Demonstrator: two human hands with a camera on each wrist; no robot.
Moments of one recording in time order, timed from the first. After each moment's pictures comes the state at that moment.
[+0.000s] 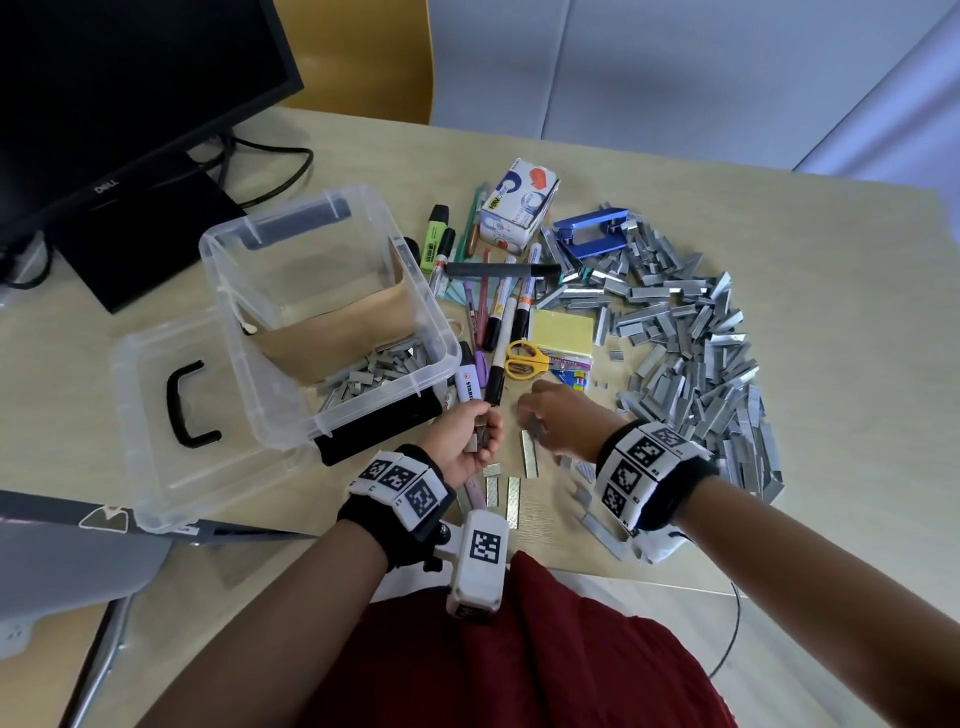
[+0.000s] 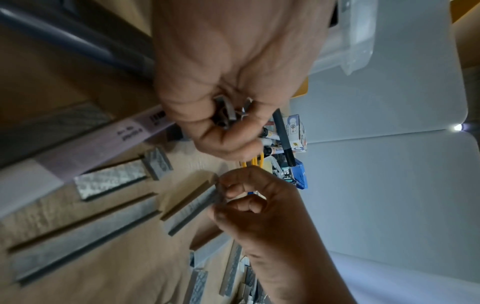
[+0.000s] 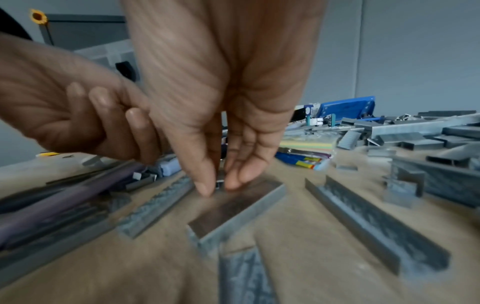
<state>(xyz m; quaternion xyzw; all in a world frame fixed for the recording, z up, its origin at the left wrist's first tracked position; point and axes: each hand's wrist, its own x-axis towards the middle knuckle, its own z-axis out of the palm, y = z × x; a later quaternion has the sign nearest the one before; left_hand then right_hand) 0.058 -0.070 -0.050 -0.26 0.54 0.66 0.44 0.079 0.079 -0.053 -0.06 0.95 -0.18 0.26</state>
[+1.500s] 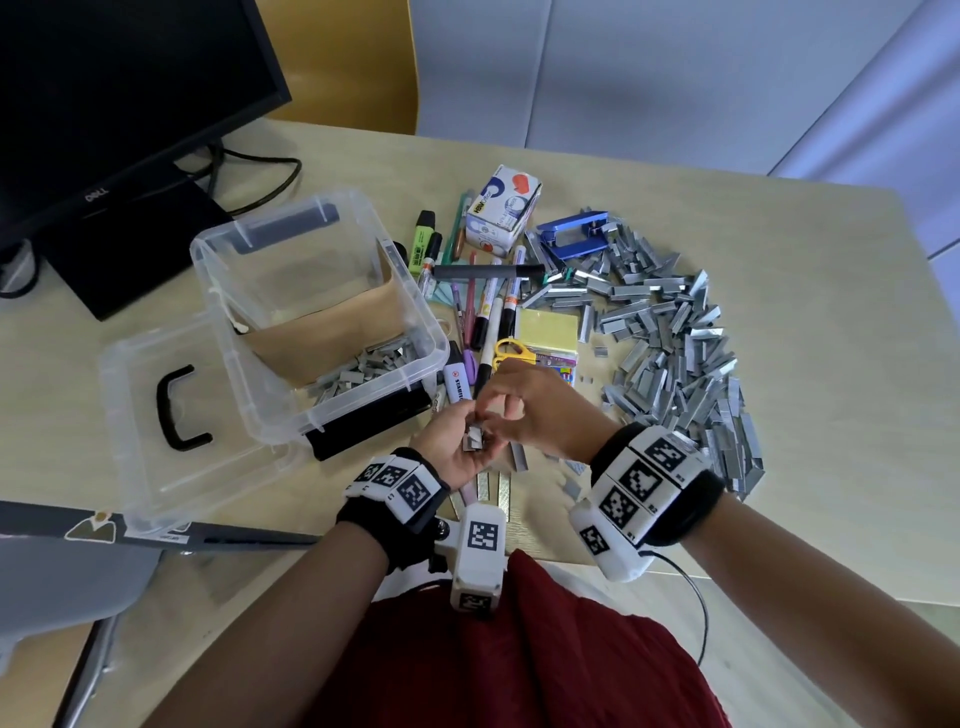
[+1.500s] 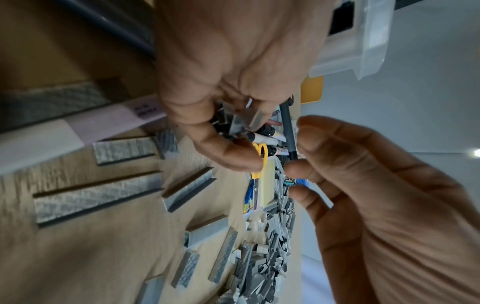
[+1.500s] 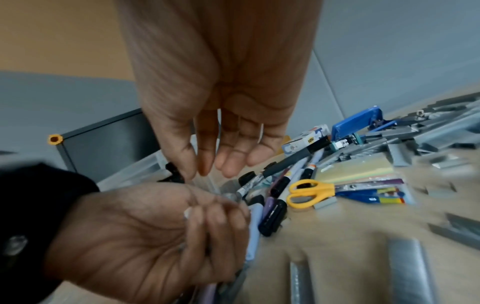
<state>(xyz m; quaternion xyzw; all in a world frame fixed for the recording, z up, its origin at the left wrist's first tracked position) 0.067 -0.068 -0.046 -0.30 0.49 0.70 0.43 0.095 0.057 -0.004 -0.11 0.93 -0.34 0.12</state>
